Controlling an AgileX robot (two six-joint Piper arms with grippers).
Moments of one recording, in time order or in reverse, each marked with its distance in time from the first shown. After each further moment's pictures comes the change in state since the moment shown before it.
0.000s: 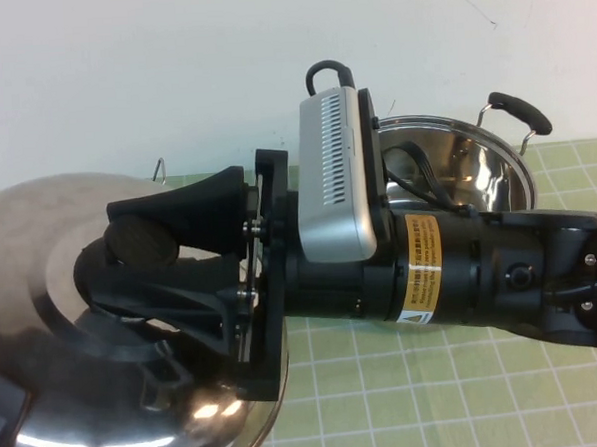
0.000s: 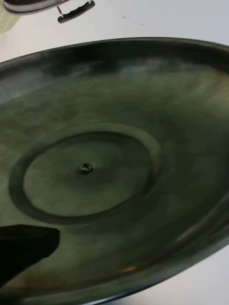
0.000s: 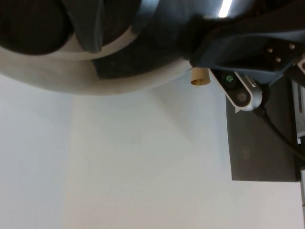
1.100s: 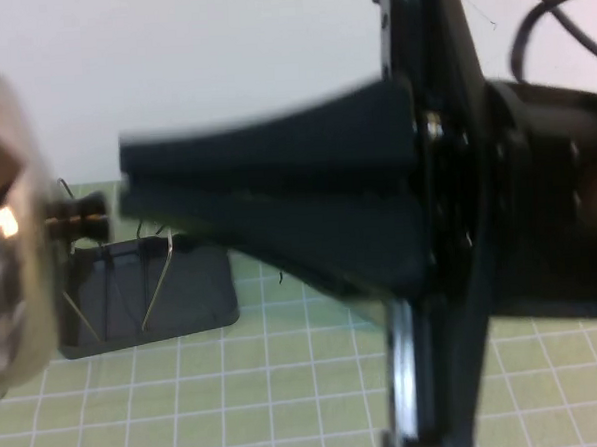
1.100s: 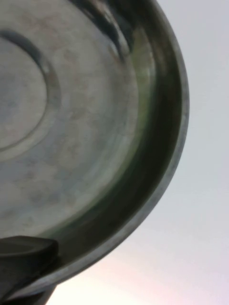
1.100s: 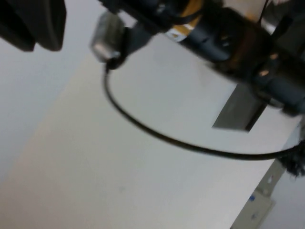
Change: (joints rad) right arm 0.008 -0.314 -0.004 -0.124 -0.031 -0.269; left arm -0.002 0.405 -0.510 0.549 0.314 0.105
